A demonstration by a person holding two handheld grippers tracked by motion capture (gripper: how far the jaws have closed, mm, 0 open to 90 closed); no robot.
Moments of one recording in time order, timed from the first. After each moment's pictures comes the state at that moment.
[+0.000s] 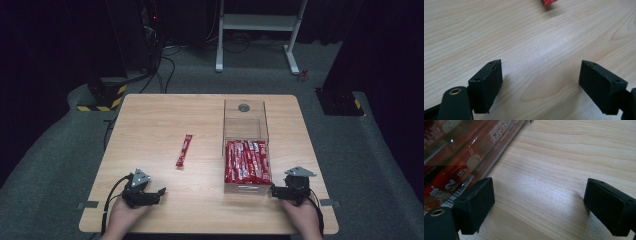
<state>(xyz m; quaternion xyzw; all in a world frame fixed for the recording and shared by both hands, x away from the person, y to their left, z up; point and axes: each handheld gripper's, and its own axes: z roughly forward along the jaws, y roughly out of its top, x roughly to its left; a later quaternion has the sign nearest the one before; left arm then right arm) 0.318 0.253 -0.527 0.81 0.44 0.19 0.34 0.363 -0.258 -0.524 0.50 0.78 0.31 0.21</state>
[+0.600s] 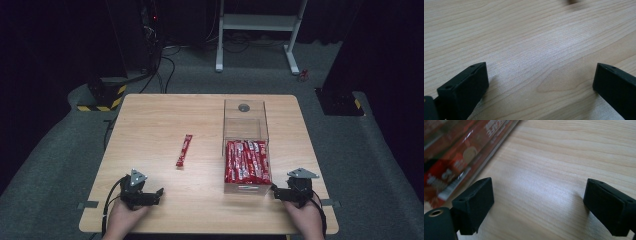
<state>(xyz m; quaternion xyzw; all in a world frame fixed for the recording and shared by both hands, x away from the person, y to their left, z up) 0.319 0.257 -0.530 0.77 0.50 0.21 0.32 0.357 -0.268 -0.524 0.49 0.78 0.31 0.21</state>
